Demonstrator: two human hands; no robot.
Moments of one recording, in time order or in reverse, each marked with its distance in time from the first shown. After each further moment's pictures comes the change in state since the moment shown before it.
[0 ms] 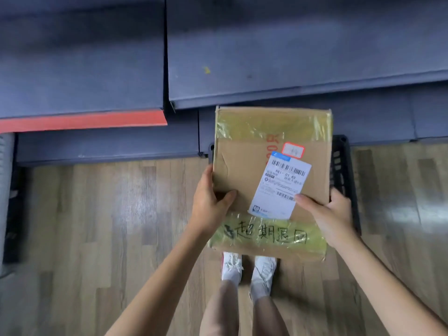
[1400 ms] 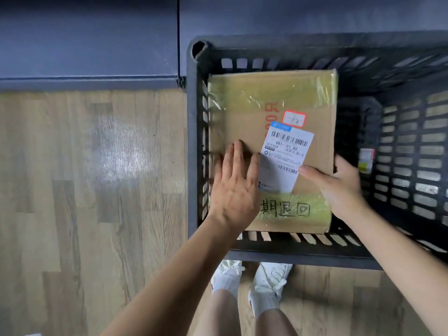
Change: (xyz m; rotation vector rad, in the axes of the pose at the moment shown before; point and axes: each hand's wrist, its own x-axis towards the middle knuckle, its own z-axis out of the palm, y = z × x) left_hand 0.126 -0.236 0.123 1.098 -0.223 0.239; right_hand 0.160 0.255 0.077 -0.067 -0.125 0.143
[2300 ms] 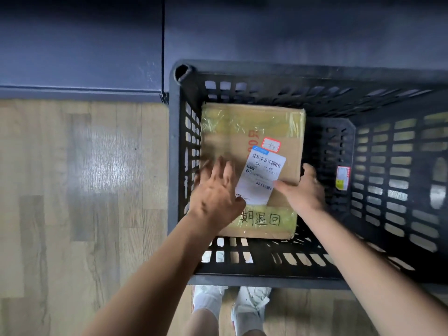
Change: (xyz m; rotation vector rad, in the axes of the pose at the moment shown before) left_hand 0.034 -0.012 -0.018 -0.088 -0.351 -0.080; right_hand 0.023 -0.018 0.022 -0.633 0.082 0.242
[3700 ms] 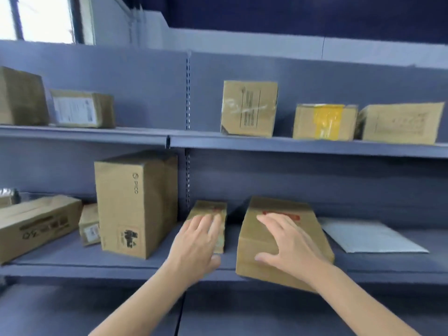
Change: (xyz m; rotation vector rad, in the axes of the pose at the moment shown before) left_hand -0.623 0.154 -0.485 0.557 1.498 0.344; right_hand -0.642 -0.269 -0.524 -0.555 0.837 -1.279
